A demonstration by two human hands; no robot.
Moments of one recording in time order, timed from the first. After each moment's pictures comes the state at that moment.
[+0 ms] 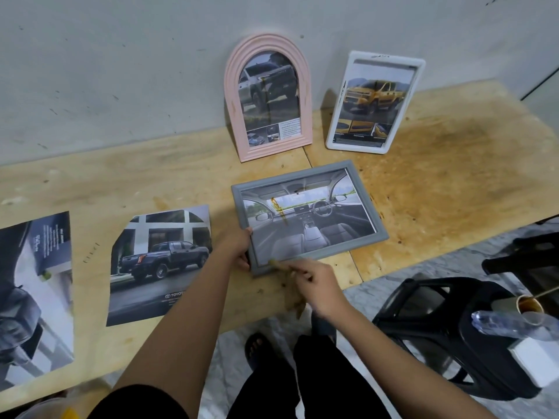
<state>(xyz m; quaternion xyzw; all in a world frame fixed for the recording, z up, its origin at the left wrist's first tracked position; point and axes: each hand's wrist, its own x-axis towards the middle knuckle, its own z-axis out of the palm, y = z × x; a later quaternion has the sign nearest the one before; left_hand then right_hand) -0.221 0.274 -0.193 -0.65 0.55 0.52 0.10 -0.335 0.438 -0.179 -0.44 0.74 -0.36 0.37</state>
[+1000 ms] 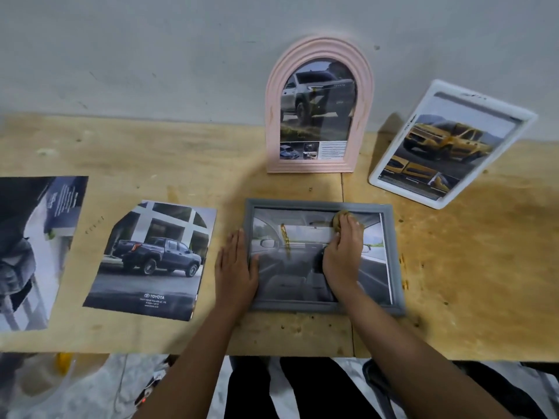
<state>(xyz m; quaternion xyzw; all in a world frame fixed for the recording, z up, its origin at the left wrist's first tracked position) -0.241 0.316 -0.250 -0.68 0.68 0.25 -0.12 -0.437 0.305 -0.236 -0.43 0.82 -0.32 0.20</state>
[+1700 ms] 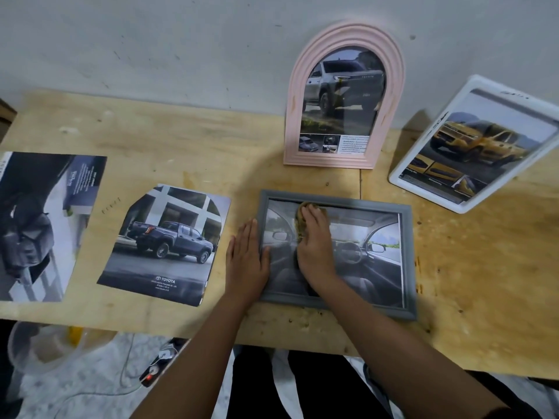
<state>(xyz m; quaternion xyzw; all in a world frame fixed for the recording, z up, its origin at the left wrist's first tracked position) -0.243 0.315 -0.252 -0.68 0.68 0.23 -0.12 -0.383 0.292 -0.236 -0.53 0.72 -0.30 0.33</state>
